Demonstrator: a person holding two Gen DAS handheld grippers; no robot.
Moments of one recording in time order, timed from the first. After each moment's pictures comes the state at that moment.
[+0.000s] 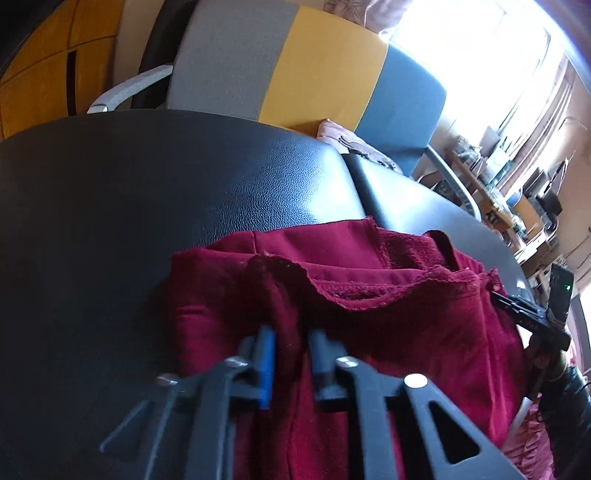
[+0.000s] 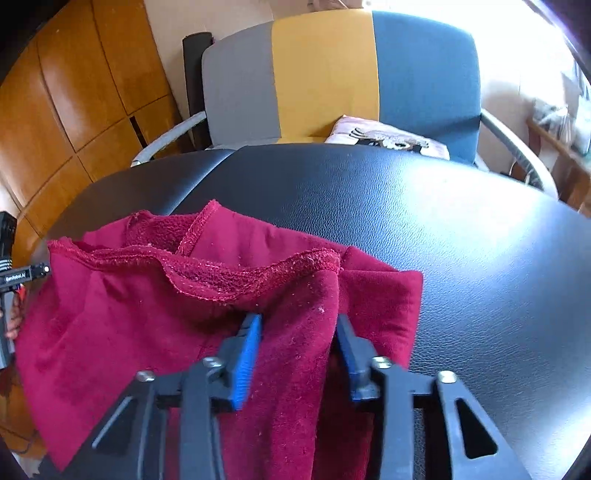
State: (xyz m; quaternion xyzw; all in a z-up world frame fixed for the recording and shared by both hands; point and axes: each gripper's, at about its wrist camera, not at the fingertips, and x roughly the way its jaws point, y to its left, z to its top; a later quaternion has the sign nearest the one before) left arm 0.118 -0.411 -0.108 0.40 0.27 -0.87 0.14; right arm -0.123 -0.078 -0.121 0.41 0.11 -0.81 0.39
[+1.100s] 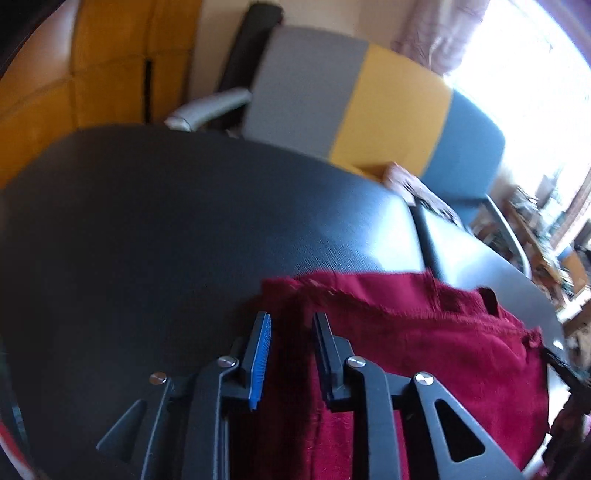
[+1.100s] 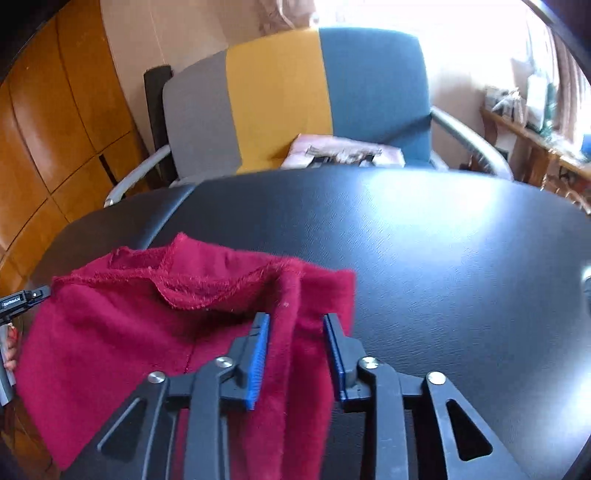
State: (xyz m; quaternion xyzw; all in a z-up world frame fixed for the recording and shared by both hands) left arm 0.147 -0.410 -0.074 0.34 0.25 -0.85 0.31; right arm -0.119 -0.036 -0.096 0.39 0.06 -0.86 0.33
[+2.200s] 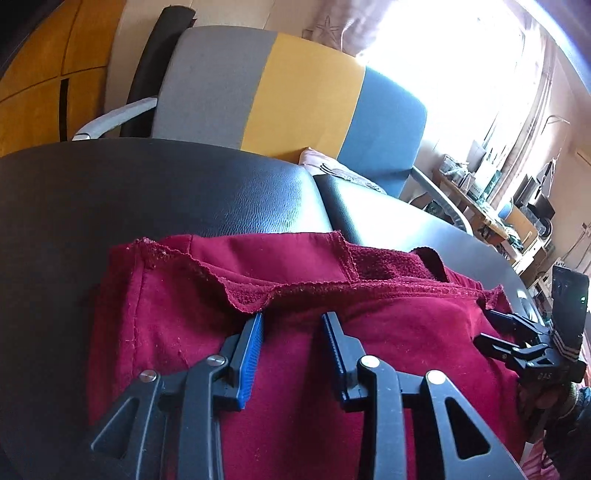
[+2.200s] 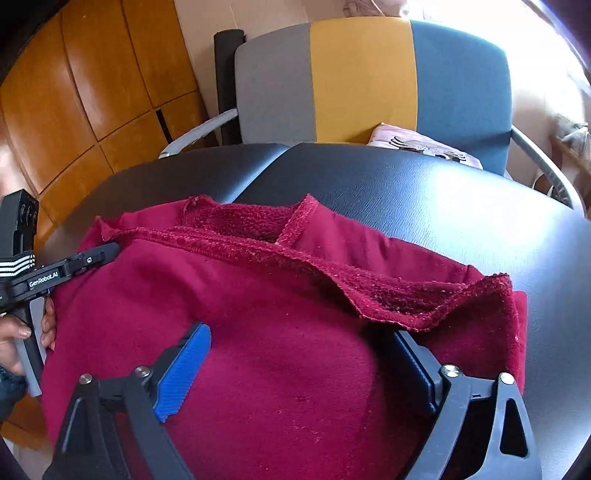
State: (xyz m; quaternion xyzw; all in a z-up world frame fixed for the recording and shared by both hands) left arm 0.090 -0.360 -0.115 0.34 0.23 -0.90 0.15; right arm -0.064 -0.133 -0.133 0.40 0.12 -0.80 0.43
